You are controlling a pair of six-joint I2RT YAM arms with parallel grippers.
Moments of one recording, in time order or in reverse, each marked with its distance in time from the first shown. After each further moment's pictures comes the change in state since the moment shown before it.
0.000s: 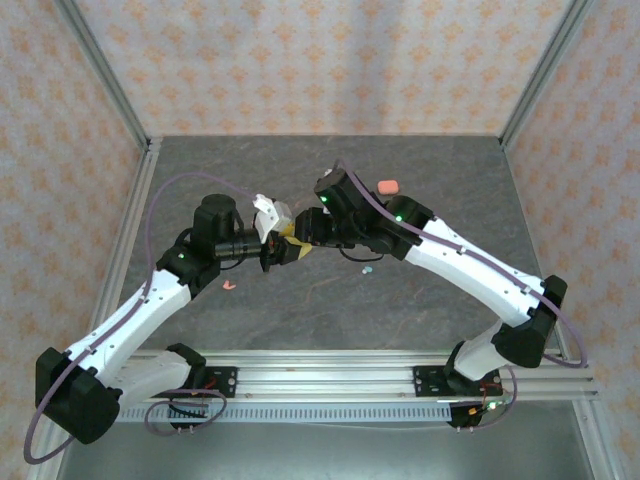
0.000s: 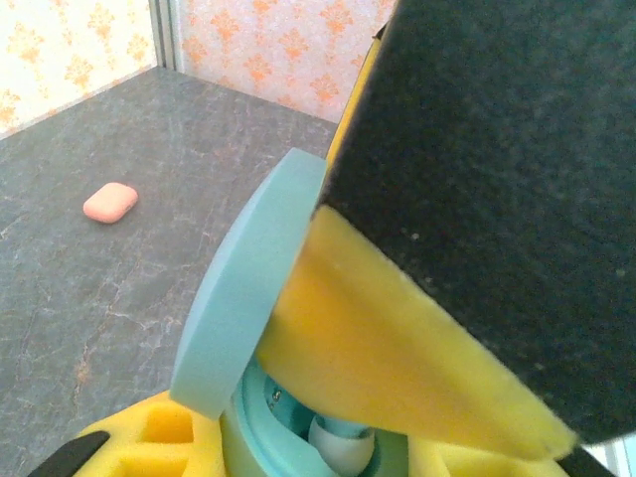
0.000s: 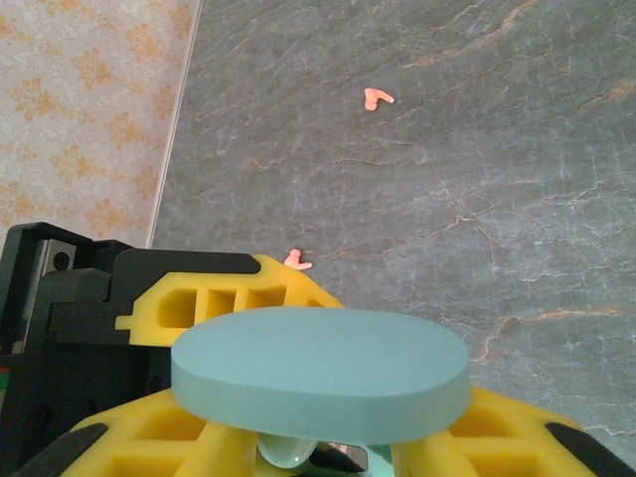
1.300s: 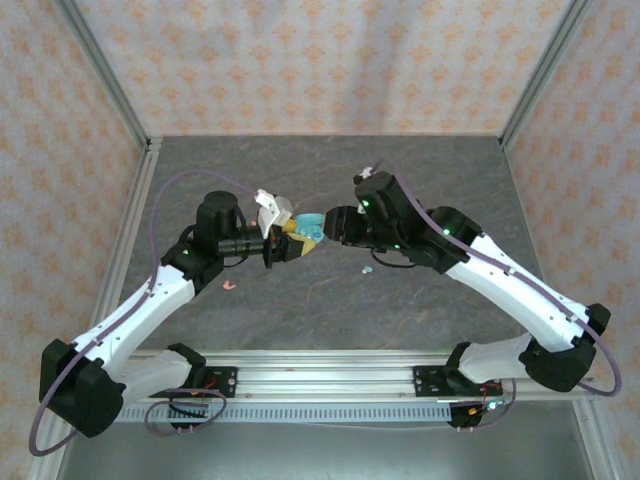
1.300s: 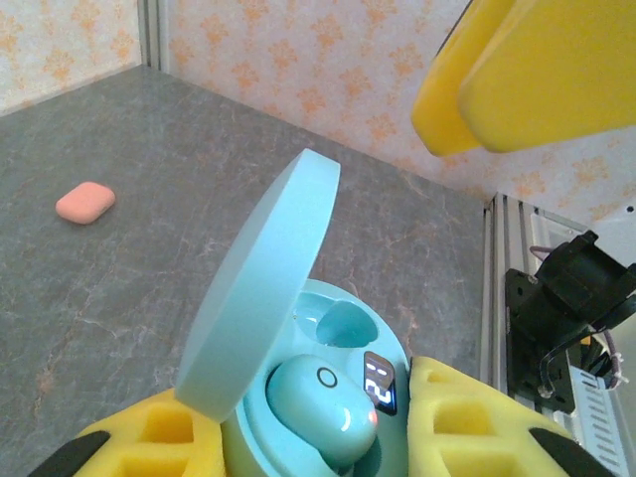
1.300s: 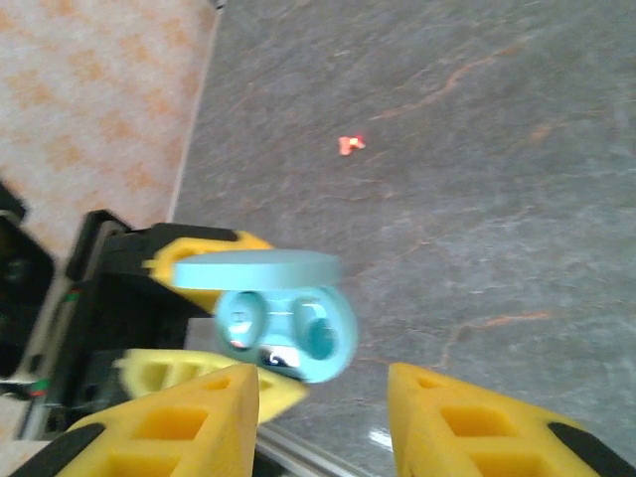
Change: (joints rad) left arm 0.017 0.042 0.000 0.065 0.050 -0.093; right arm -0.057 -0.213 -0.111 -0.028 0.068 -0.007
